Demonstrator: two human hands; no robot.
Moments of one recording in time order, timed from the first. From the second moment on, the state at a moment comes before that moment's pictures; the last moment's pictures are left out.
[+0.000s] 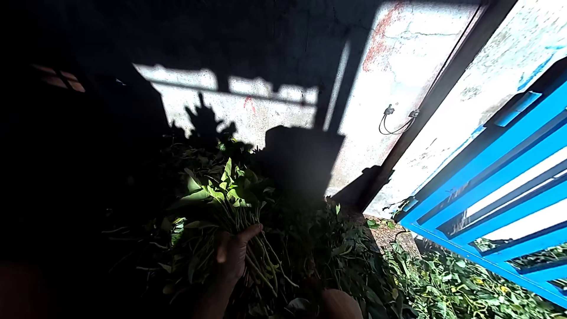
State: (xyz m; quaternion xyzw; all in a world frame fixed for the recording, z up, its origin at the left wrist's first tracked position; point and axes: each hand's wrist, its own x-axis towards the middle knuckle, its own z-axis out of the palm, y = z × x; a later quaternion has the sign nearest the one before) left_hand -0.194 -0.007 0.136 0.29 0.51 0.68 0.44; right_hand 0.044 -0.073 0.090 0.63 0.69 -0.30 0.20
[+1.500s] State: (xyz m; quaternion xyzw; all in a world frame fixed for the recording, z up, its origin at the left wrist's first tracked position) left_hand -0.213 -0.003 0.148 0.22 0.56 0.71 0.36; right_hand 0.007 -0.008 -0.189 0.72 0.48 -0.51 0.05
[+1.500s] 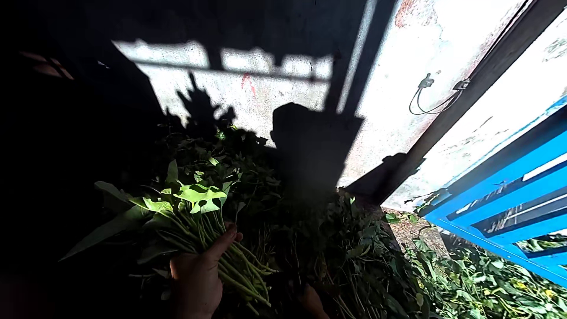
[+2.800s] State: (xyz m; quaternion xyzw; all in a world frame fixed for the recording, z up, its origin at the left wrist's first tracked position) left_hand -0.188 -0.018 0.136 0.31 0.58 0.57 0.49; right_hand -0.018 -0.090 0.031 0.45 0.61 -0.46 -0.47
